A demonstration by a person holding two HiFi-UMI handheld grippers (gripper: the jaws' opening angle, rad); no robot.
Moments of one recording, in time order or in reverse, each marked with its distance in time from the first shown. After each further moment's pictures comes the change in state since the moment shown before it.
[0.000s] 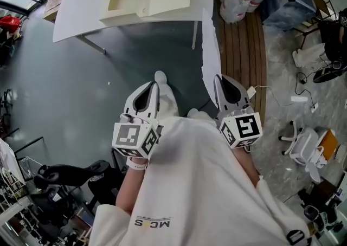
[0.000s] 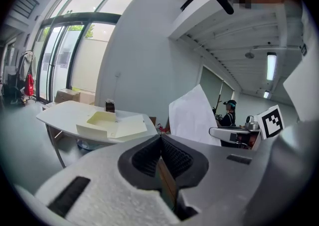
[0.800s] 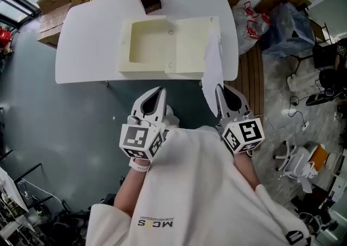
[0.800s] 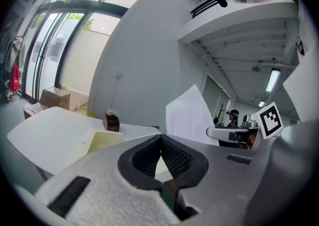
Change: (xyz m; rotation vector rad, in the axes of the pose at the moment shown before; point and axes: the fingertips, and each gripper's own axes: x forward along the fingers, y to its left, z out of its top) left arm 0.169 0.238 0.138 -0.029 -0.029 -0.114; right arm 0.298 0.018 0.110 0.004 0.036 -0.029
